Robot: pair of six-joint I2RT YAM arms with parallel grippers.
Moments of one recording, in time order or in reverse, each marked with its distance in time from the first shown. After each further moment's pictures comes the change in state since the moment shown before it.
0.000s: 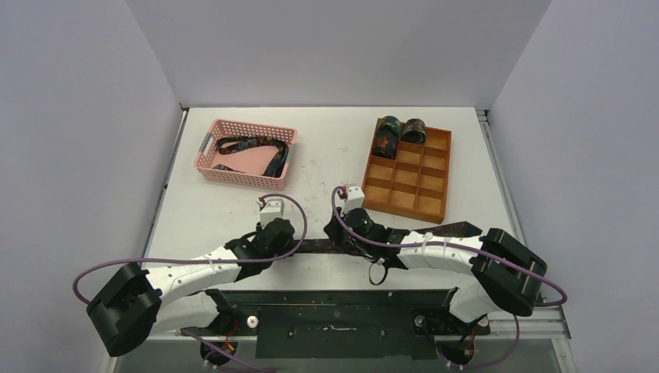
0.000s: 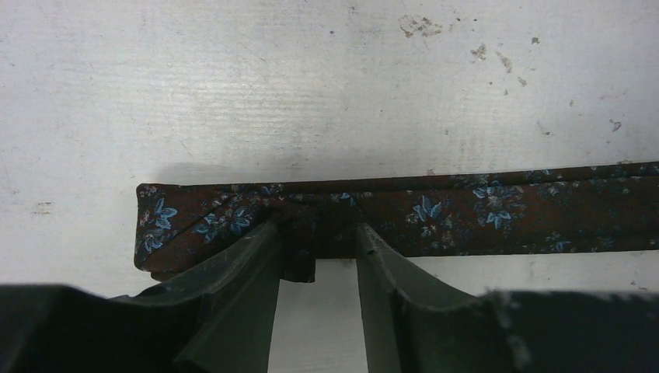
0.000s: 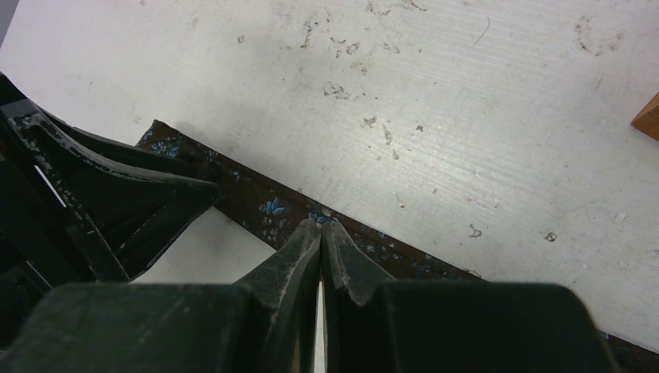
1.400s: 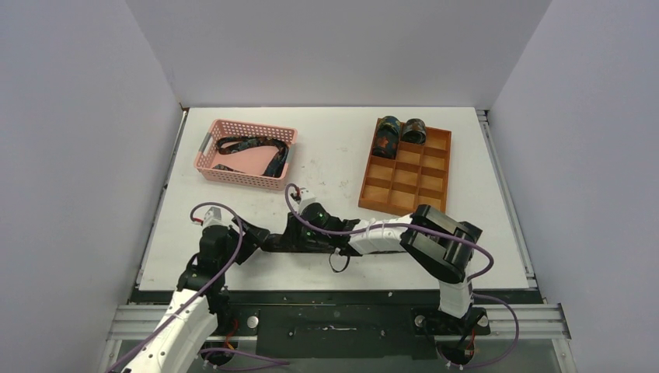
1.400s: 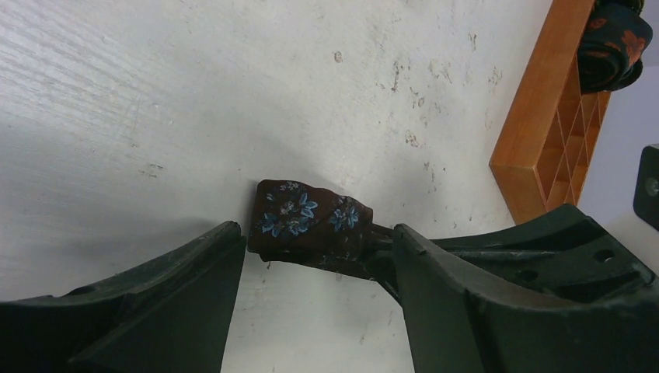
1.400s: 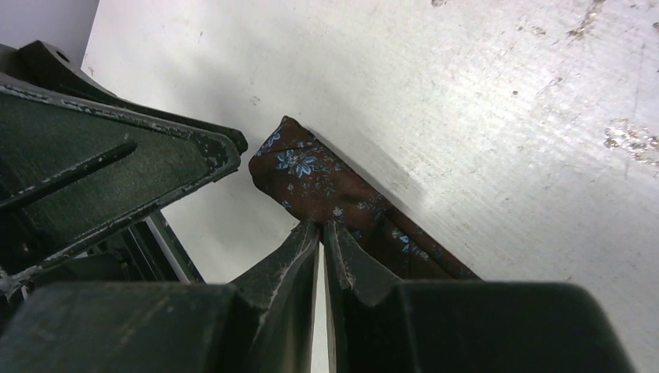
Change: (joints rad) left arm 0.626 -0.600 -0.273 -0.029 0.512 -0.217; right arm 0.066 0.453 0.349 0.089 -0.293 0.103
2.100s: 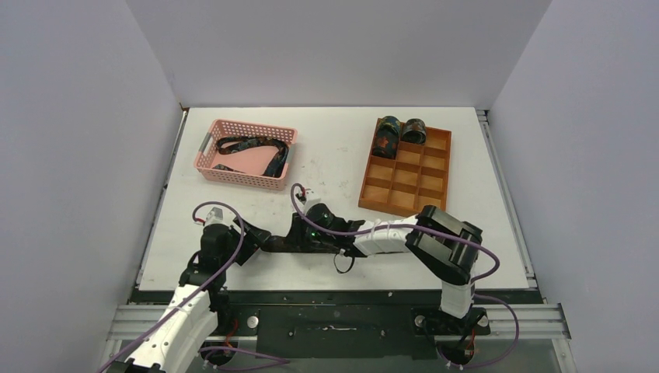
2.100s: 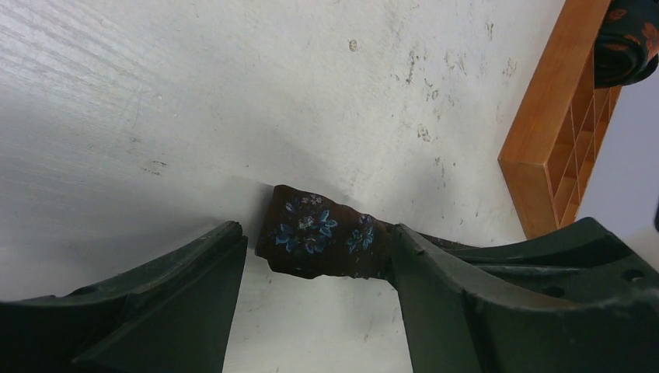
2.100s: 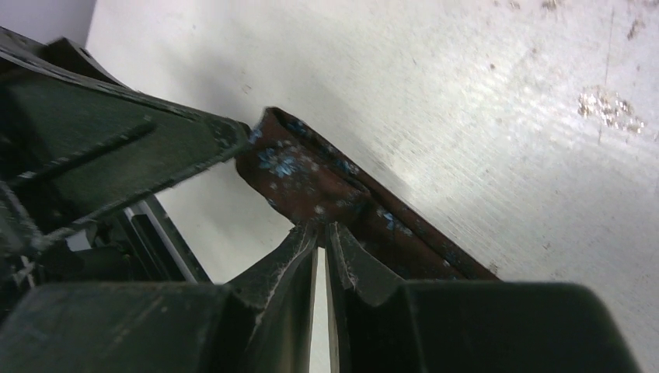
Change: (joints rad) left arm 0.033 0.079 -0.016 0.060 0.057 -0.003; right arm -0.013 -0.030 -0.060 0.017 -0.006 0.025
